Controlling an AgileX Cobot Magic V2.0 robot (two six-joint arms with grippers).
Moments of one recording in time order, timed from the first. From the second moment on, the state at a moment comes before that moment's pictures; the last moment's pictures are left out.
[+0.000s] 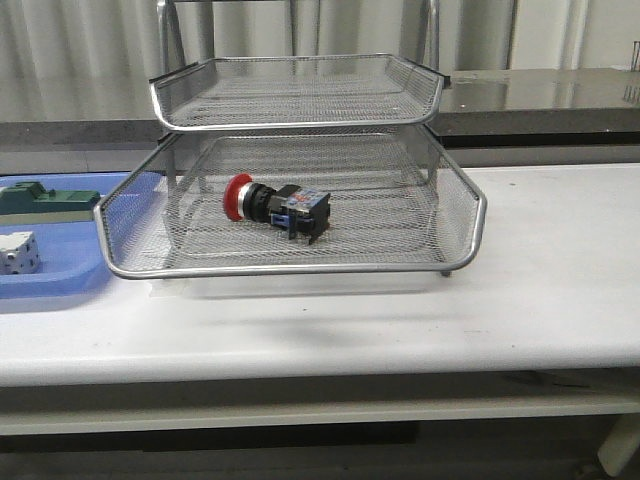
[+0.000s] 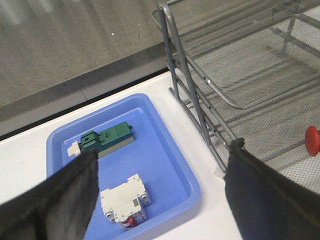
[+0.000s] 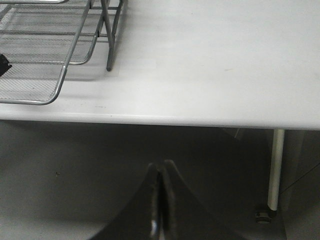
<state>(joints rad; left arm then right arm) -0.11 0.80 -0.75 -0.21 0.38 0.46 0.15 0.29 -0.72 -0.05 1.05 0.10</state>
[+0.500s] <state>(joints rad) -0.11 0.37 -0.31 -0.35 0.05 0.45 0.15 0.29 -0.72 -0.05 1.05 0.10</state>
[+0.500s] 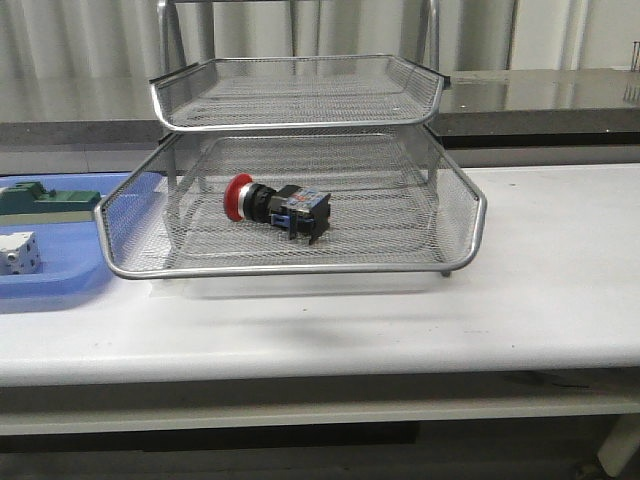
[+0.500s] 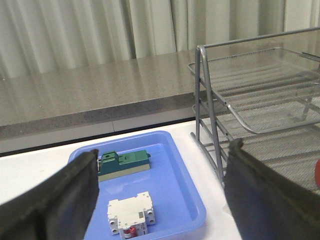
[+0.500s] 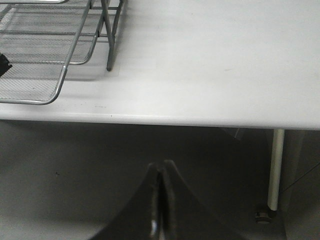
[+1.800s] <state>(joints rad) -0.11 0.24 -0.25 -0.35 0.04 0.45 0.15 0.29 -0.72 -0.05 1.05 0.10</state>
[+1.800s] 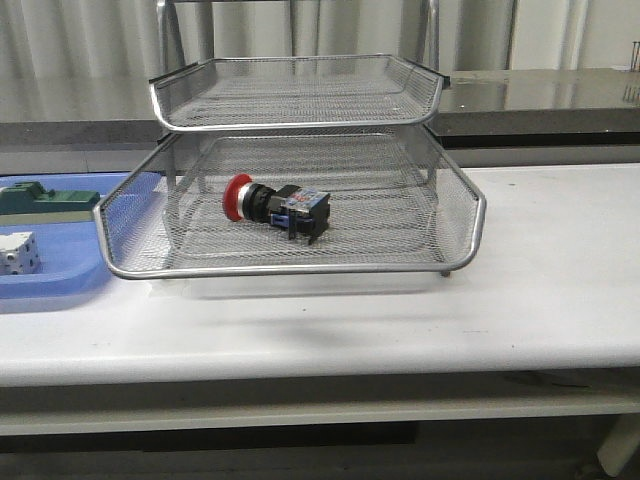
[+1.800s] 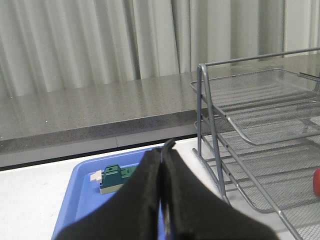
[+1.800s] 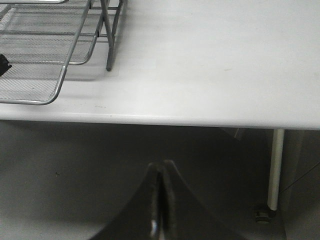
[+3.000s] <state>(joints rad) -0.11 0.24 -0.25 -0.35 0.04 0.45 0.18 1.08 -0.72 0.60 0.66 -0.16</state>
